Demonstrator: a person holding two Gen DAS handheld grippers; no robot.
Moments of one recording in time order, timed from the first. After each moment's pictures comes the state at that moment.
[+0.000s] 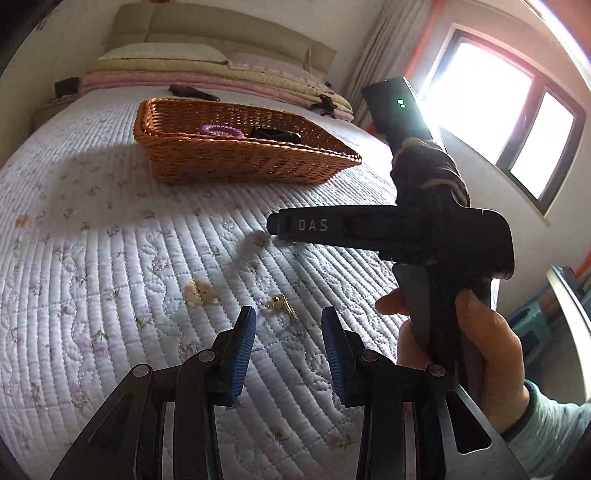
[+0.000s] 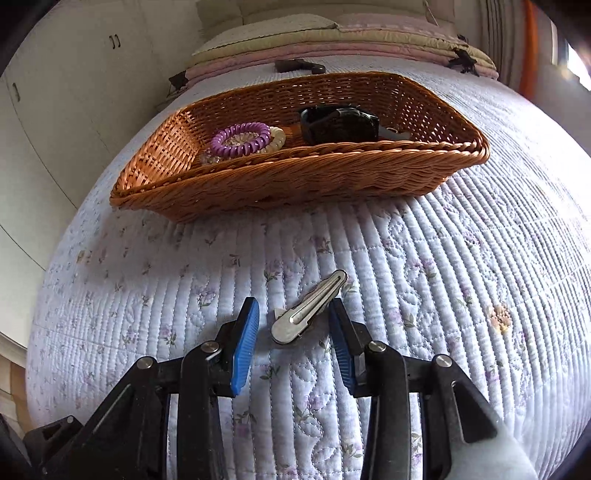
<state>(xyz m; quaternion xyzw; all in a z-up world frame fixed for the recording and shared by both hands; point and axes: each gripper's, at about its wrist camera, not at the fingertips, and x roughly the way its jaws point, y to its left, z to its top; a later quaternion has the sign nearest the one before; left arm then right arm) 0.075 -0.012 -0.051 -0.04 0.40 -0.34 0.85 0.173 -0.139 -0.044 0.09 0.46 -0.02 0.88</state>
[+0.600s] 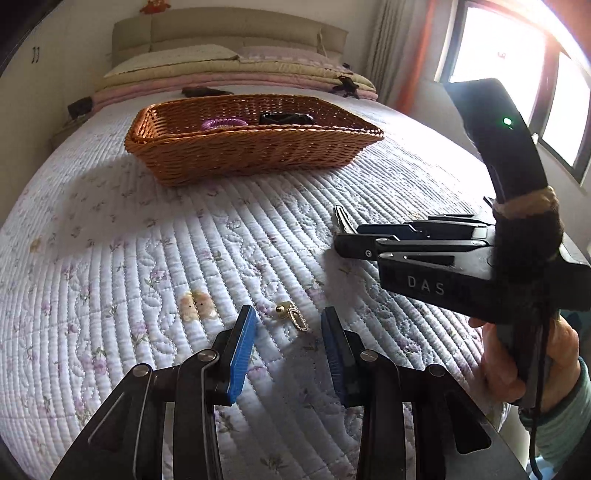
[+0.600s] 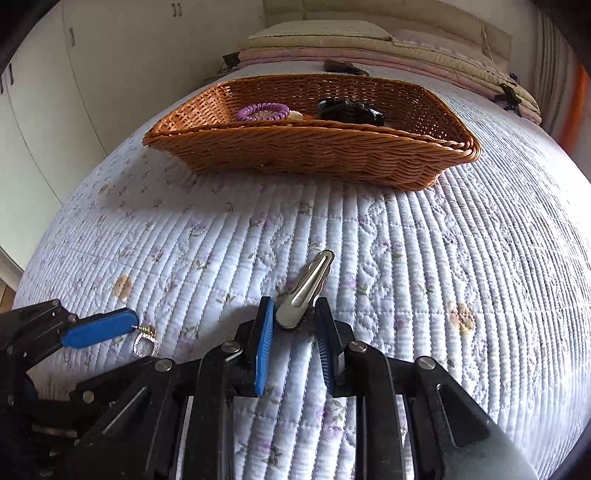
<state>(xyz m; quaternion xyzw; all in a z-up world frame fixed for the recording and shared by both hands) 0.089 -0.050 -0.058 0.04 0.41 -0.28 0.87 0.118 -0.184 -0.044 0.01 0.45 0.08 0.89</state>
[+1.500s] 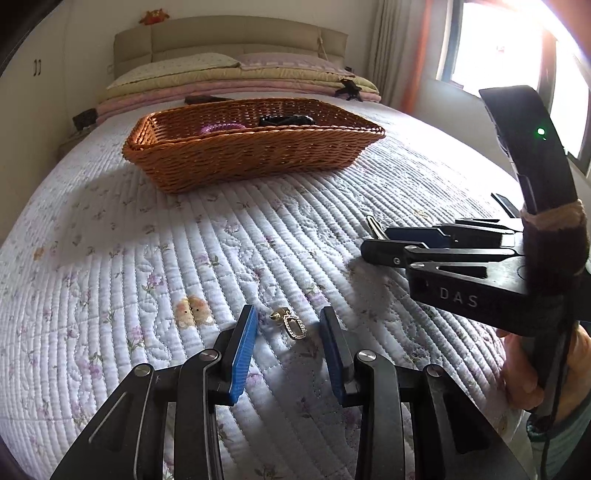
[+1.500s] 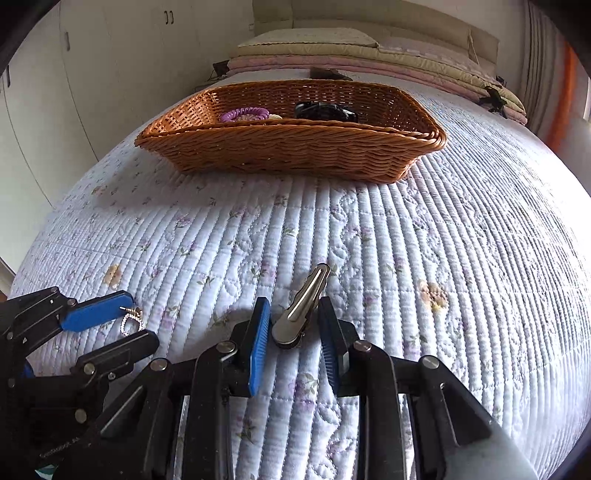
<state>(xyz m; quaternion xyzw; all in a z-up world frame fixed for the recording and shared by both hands) 0.077 -0.057 -0.060 0.06 0.39 -0.26 0.88 0.099 -0.199 -0.045 0.01 0.44 0.05 0.90</state>
